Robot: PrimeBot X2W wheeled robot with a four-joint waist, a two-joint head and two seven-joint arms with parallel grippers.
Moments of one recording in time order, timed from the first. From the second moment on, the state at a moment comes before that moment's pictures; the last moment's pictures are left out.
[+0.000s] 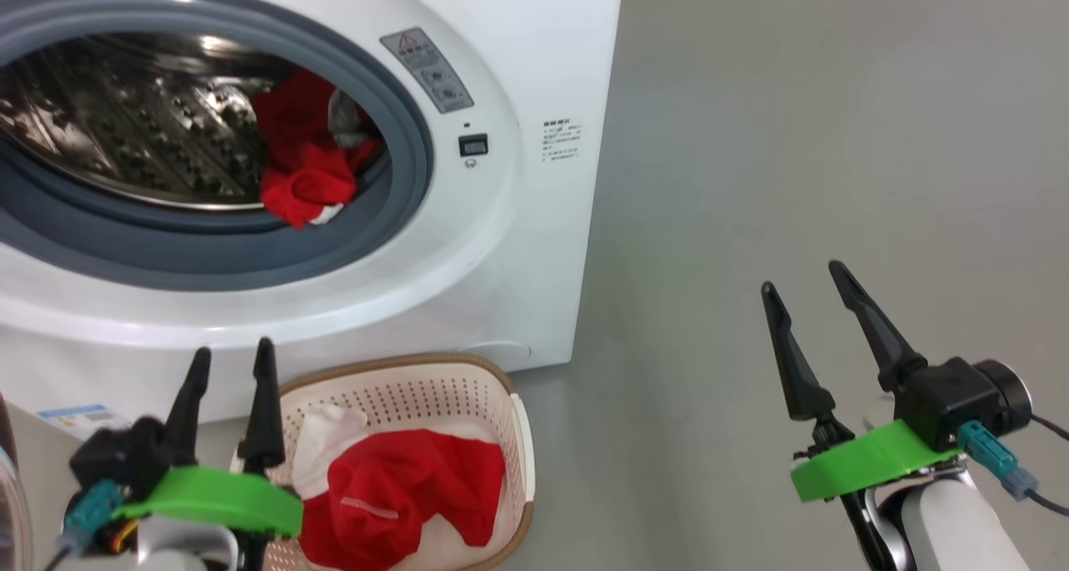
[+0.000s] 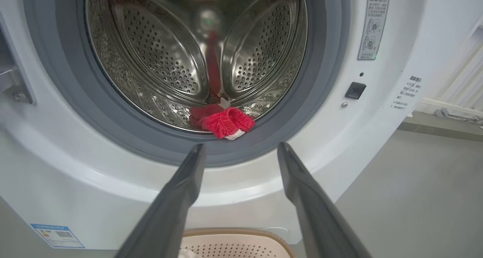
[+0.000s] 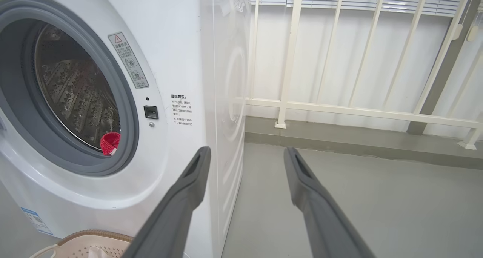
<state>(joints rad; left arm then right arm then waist) -0.28 0.10 0.00 0.43 -0.39 -0.07 -0.25 -0.18 -0.05 0.05 0.17 0.15 0.12 -0.26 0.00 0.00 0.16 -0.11</state>
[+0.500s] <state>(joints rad) -0.03 0.10 0.02 0.19 -0.36 0.03 -0.24 -0.06 -0.05 0.02 0.14 0.15 0.12 -0.26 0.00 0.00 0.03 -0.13</state>
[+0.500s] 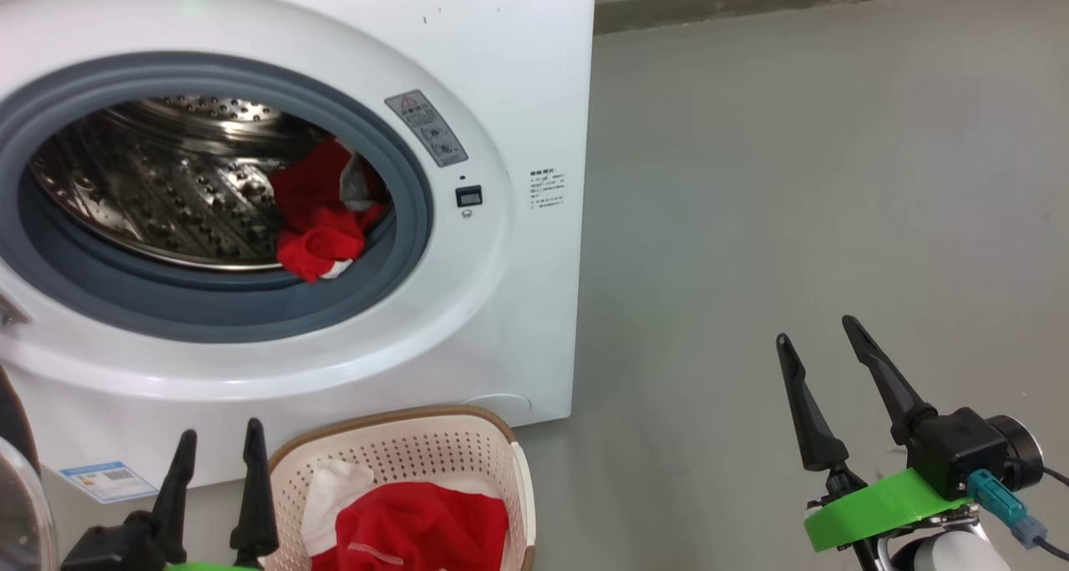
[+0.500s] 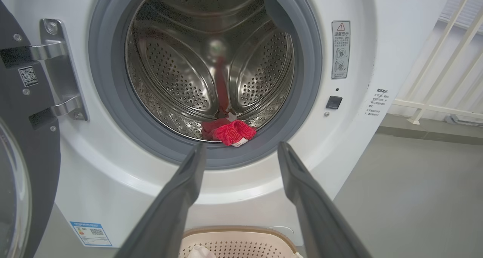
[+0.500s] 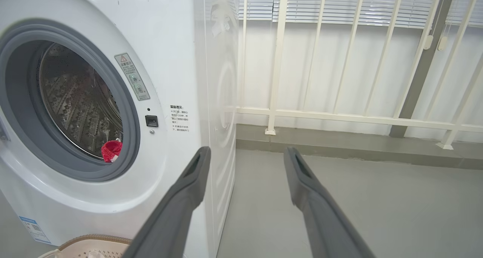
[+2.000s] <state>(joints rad) 0.09 0.11 -0.01 0.08 -0.34 0.09 -0.21 -0.02 -0.05 0.05 0.13 0.11 0.12 -0.26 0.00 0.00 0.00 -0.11</state>
